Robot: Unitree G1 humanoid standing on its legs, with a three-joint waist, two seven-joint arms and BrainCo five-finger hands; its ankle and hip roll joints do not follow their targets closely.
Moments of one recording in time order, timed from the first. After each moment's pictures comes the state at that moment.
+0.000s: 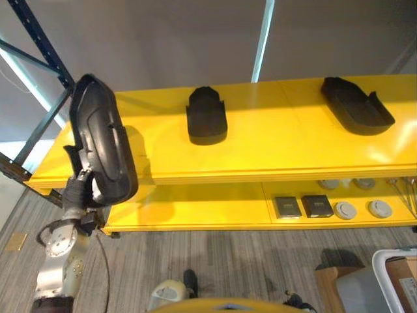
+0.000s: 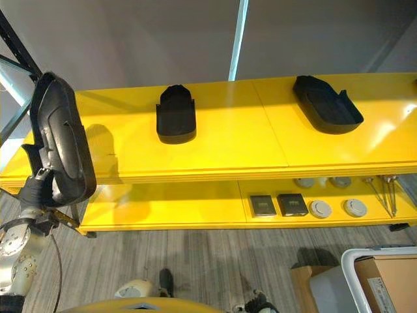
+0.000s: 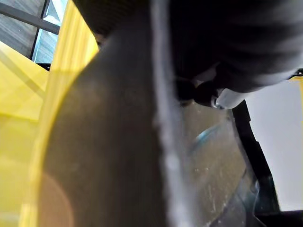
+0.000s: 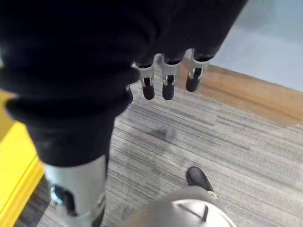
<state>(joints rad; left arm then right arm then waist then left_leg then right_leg) 0.11 0.43 0.14 -0.02 -0.60 -0.04 0.07 0.06 -0.30 0.26 1.12 -0.18 0.11 -0.23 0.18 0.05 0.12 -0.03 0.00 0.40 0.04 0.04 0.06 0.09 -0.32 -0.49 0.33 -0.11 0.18</state>
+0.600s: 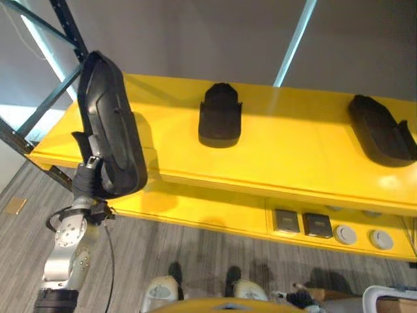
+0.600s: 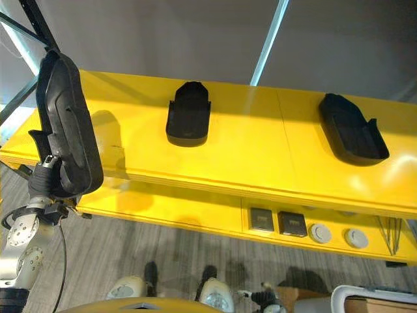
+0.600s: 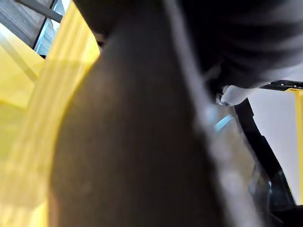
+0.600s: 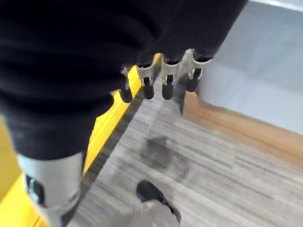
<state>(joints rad) 0.10 0.45 0.08 -0.15 -0.61 -0.02 0.15 0.10 -0.37 0.20 0.95 -0.10 0.14 -0.22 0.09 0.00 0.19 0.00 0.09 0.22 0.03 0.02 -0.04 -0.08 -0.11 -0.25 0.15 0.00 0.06</state>
